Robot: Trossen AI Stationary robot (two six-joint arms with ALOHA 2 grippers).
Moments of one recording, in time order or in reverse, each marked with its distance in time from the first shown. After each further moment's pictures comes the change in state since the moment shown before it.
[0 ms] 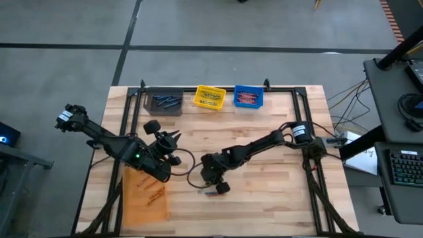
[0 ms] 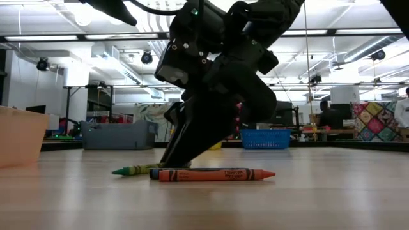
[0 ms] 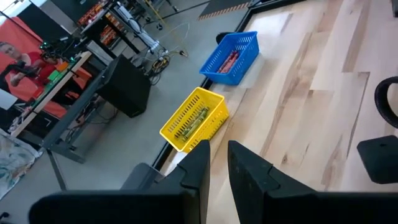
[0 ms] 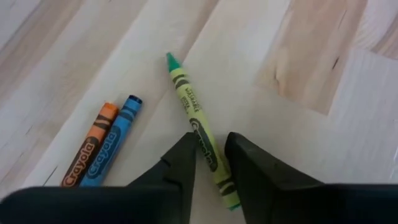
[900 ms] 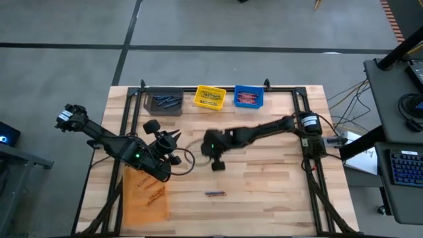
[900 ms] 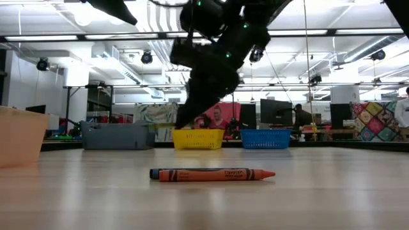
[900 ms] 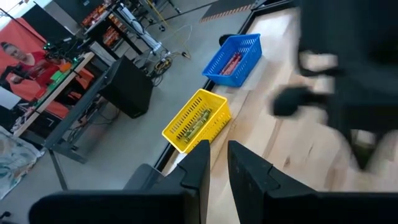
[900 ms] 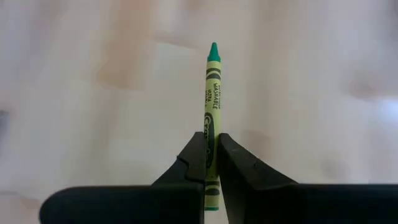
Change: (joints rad) left arm 0.000 -0.004 0.000 0.003 -0.014 0.000; right arm -0.136 -0.195 0.030 -0.171 0.224 0.054
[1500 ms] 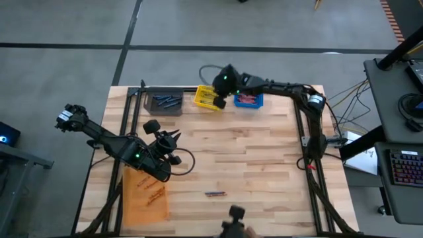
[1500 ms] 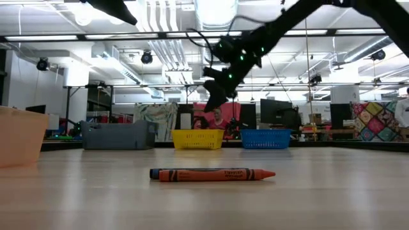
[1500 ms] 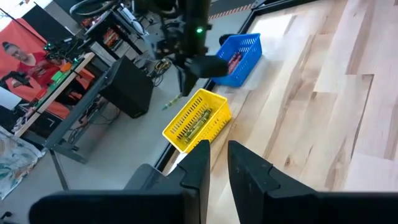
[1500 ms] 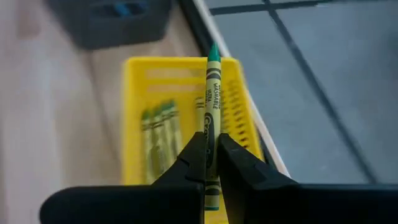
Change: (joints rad) left arm 0.000 0.002 0.000 -0.004 0.000 -0.001; right arm -0.567 -0.030 0.114 0.030 0.036 -0.108
